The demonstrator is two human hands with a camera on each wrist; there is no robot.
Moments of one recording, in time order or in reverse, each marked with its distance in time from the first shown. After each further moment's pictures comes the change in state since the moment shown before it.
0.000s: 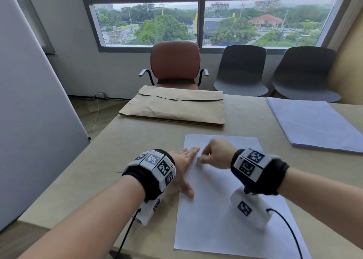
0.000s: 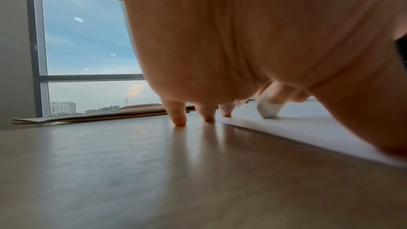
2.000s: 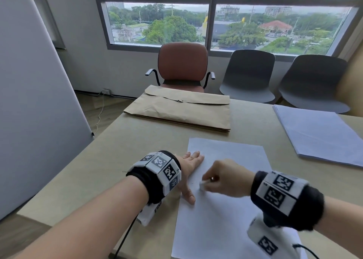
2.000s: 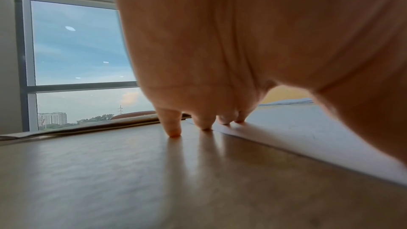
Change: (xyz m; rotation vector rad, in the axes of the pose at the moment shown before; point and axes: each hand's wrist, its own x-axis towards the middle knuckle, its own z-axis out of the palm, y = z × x) left_hand 0.007 0.001 0.002 0.075 -0.078 -0.019; right_hand -0.024 0.005 0.009 -0.133 -0.126 -0.204
